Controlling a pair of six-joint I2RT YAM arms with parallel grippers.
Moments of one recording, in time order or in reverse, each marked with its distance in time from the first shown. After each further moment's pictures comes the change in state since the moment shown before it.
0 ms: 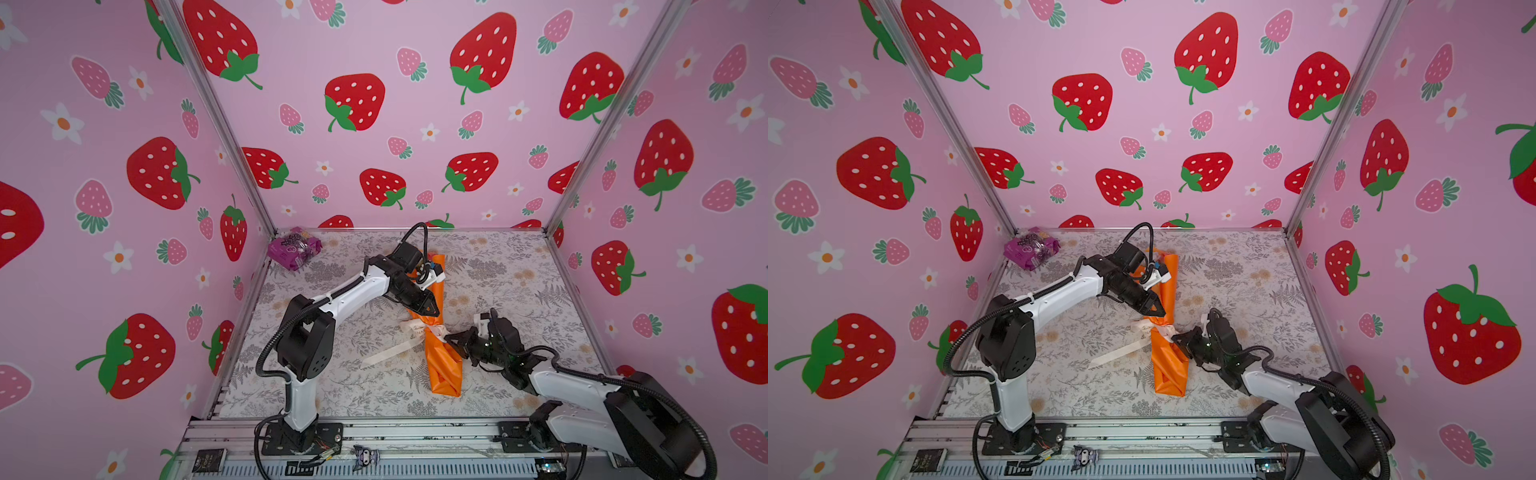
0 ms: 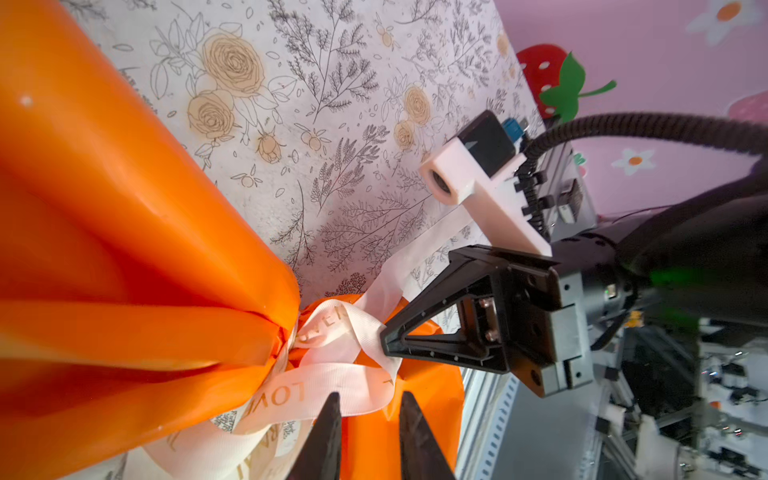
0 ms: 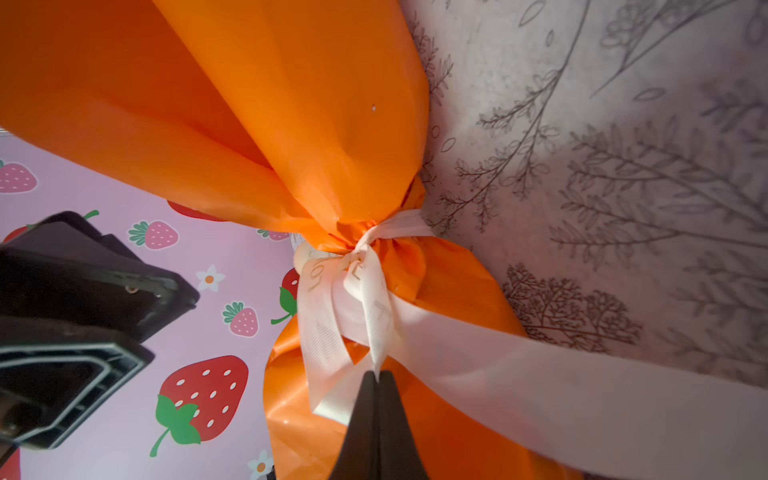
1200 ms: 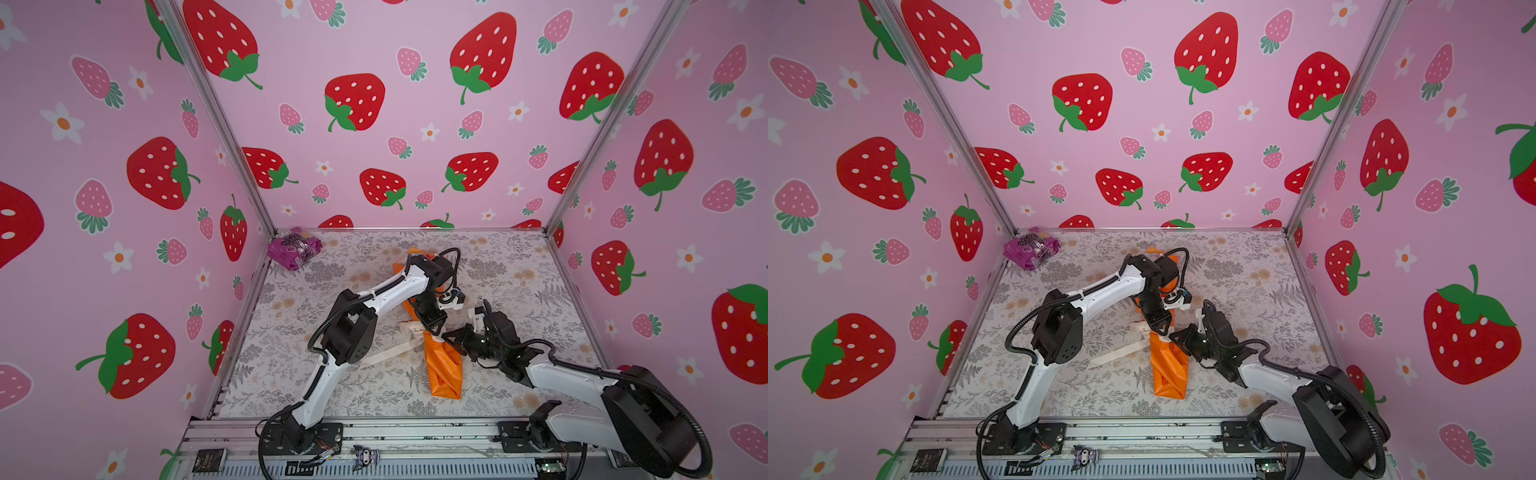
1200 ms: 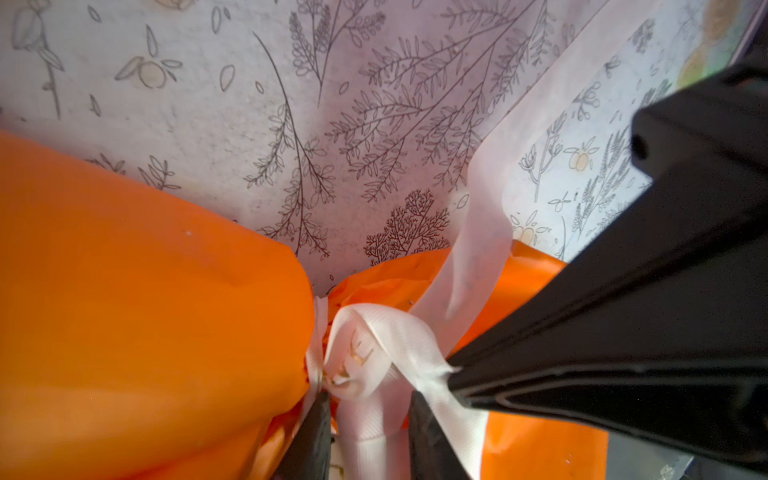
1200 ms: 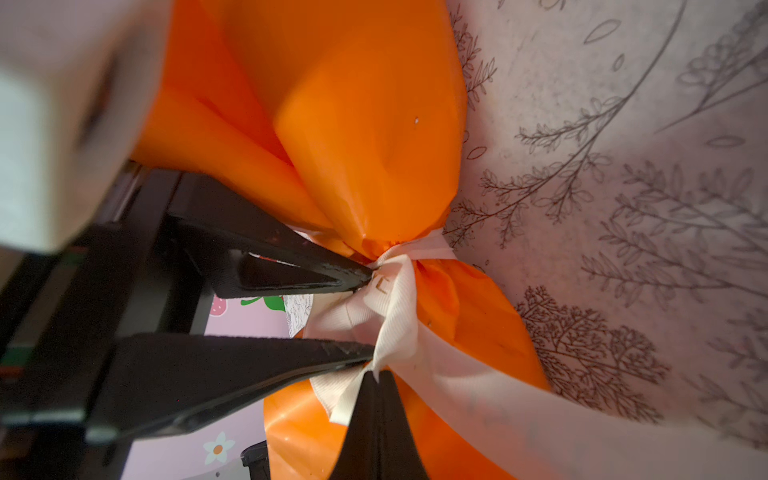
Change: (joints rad) left arm -0.126 0.339 0.399 -0.456 -0.276 0.324; right arm -0.006 0.034 0.075 -0.078 -0.034 -0.154
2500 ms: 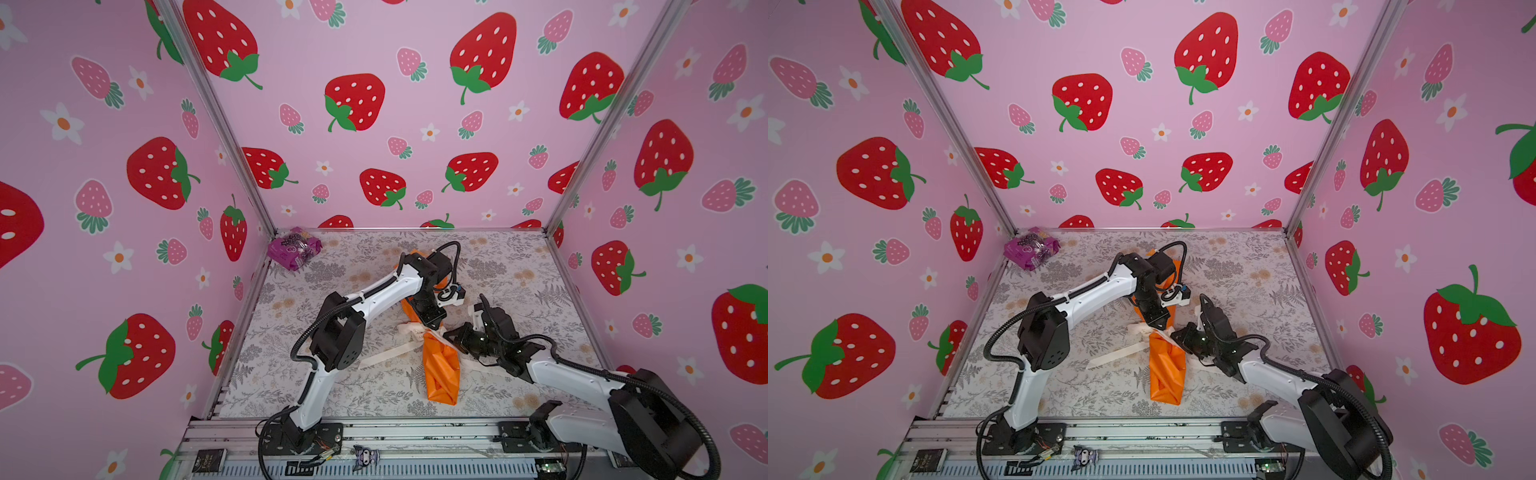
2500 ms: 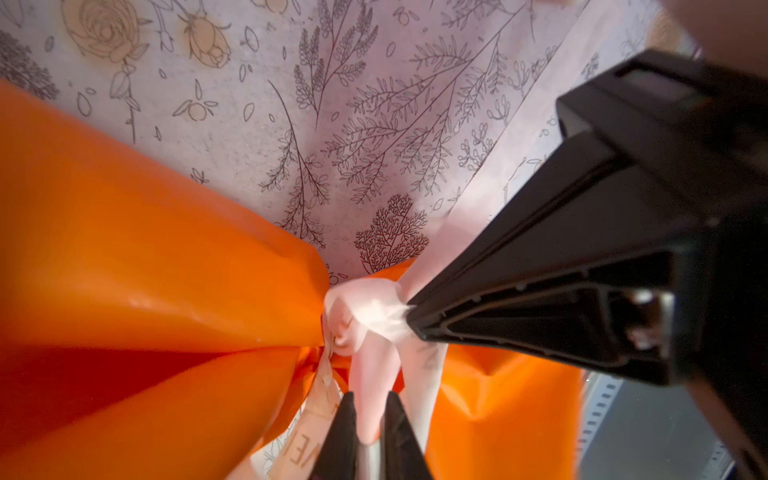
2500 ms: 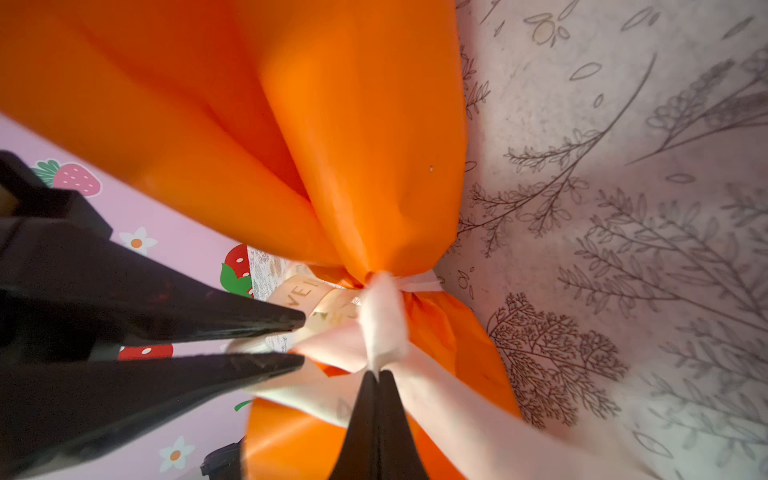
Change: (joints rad) left arm 0.001 -0.122 -0.086 0.071 0.000 -0.020; right arm -0.003 -0.016 0.067 -0.157 0.028 -0.106
